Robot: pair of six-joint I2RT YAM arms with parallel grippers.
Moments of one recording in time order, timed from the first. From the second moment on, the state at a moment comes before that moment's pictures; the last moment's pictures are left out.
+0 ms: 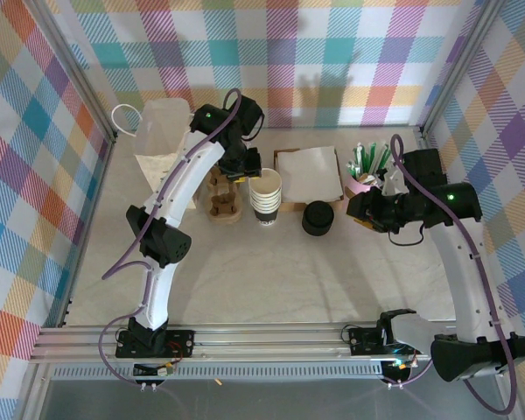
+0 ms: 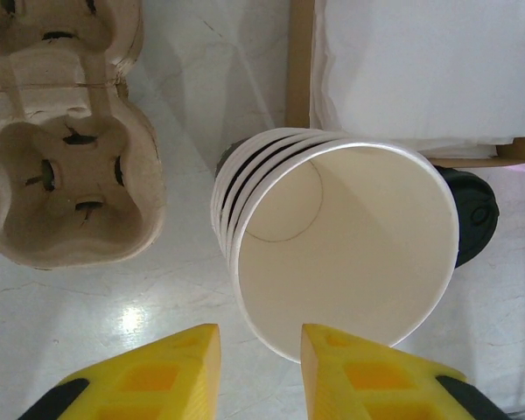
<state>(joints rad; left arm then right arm) -0.56 2.15 2.53 -1.63 0.06 -0.65 0.14 1.13 1.42 -1.34 -0.54 0.50</state>
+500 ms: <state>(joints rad) -0.56 2.20 2.53 -1.63 0.06 -0.63 0.14 1.17 1.42 -1.33 -0.57 0.50</state>
